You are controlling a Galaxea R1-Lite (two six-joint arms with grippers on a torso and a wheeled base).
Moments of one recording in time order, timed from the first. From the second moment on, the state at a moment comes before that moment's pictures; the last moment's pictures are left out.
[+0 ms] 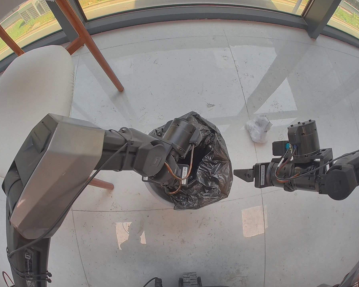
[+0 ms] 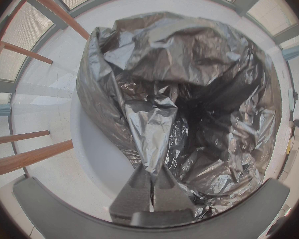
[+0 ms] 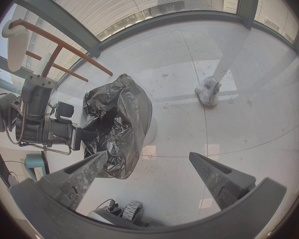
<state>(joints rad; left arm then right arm) -0.65 2.31 -1.73 0.37 0.40 -0.41 0.48 1.82 -0.85 -0.35 -0.04 0.27</state>
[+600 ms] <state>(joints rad) -0.65 2.25 -1.94 0.76 0.40 -0.40 0.47 1.82 -0.85 -0.35 -0.04 0.27</state>
